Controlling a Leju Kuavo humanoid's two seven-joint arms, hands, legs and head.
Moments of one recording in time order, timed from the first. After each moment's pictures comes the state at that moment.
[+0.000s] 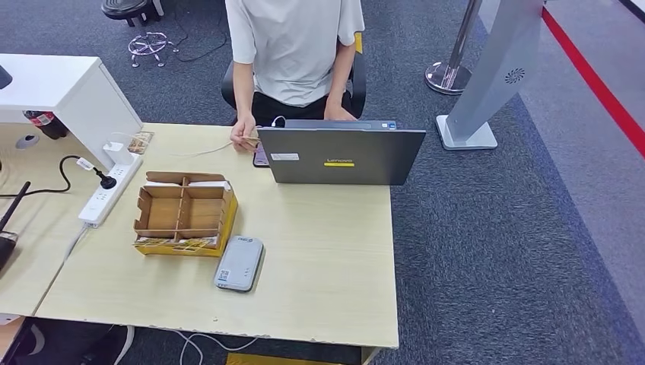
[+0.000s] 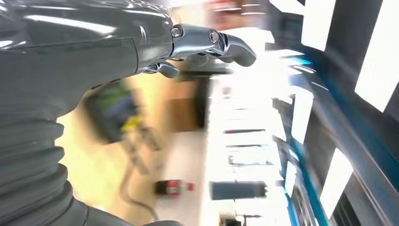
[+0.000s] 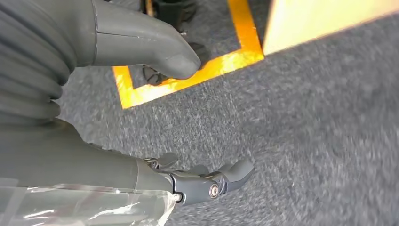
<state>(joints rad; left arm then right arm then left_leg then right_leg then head) 0.21 -0.31 0.89 -1.91 0.10 0.26 -0.70 -0.01 0.06 -0.90 -0.30 0.46 0.01 -0.49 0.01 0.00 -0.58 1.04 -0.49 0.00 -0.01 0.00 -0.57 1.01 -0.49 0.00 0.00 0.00</state>
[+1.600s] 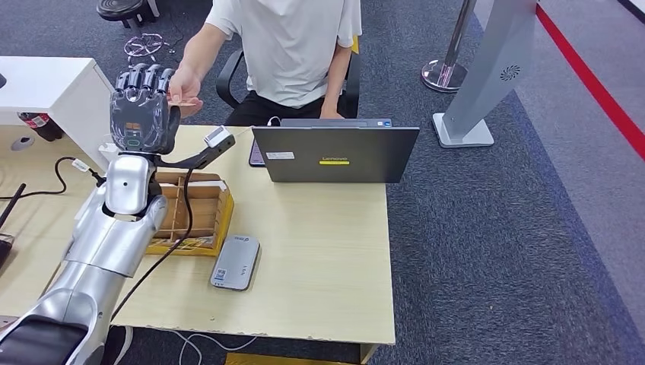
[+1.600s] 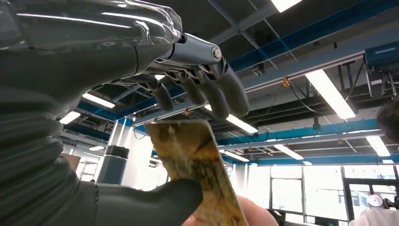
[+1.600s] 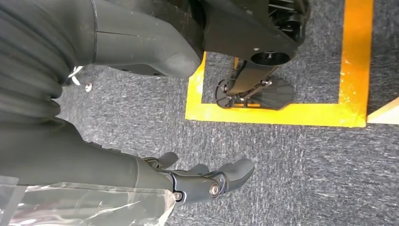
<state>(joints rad) -0.68 0.21 -0.18 -1.05 -1.51 0.45 0.18 -0.05 0.18 -0.75 -0.20 0.73 -0.07 -0.28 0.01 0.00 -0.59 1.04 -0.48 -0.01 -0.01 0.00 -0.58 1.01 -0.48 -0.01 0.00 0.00</state>
